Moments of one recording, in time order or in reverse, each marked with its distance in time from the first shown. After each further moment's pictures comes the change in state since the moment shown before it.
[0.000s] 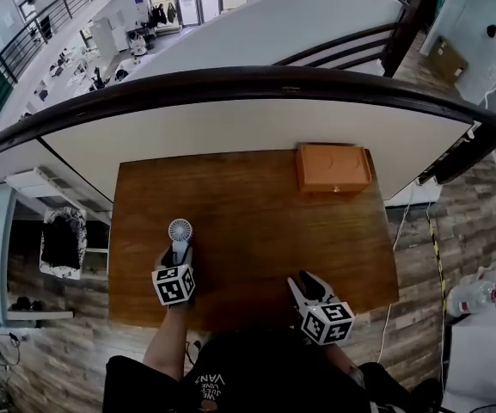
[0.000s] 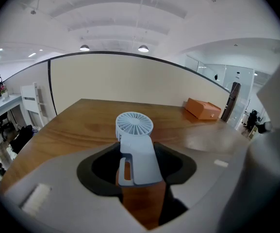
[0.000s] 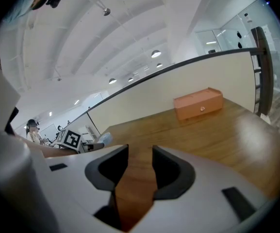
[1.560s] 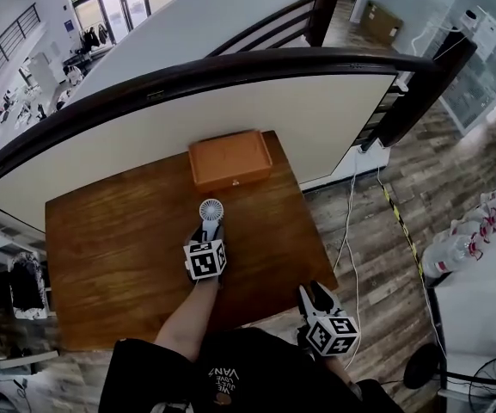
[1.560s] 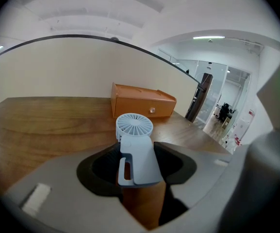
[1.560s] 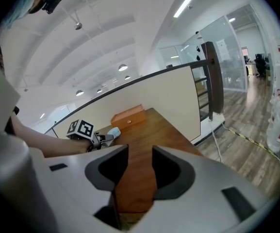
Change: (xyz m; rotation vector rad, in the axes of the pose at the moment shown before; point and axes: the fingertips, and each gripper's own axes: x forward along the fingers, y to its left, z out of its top) left arm 0.119 -0.380 -0.002 0.130 0.055 -0.292; right arm -0.188 -0.221 -0.022 0.172 -0.136 -0.354
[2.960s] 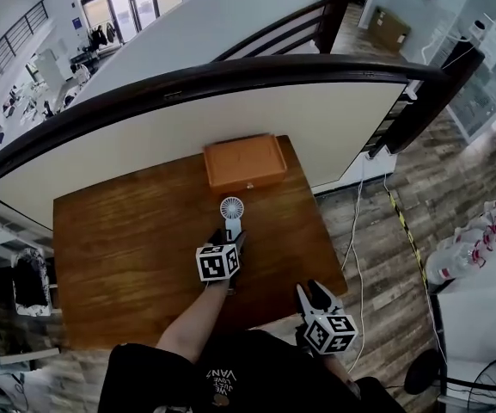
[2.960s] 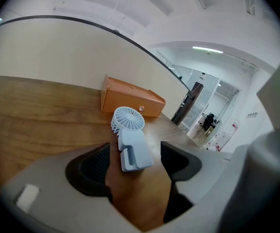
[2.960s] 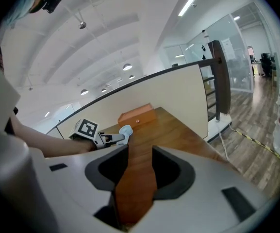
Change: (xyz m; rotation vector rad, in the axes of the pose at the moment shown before) left arm -0.002 -0.022 -0.007 -0.096 0.025 -0.186; right arm 0.025 0.036 0.000 -0.024 0.006 0.046
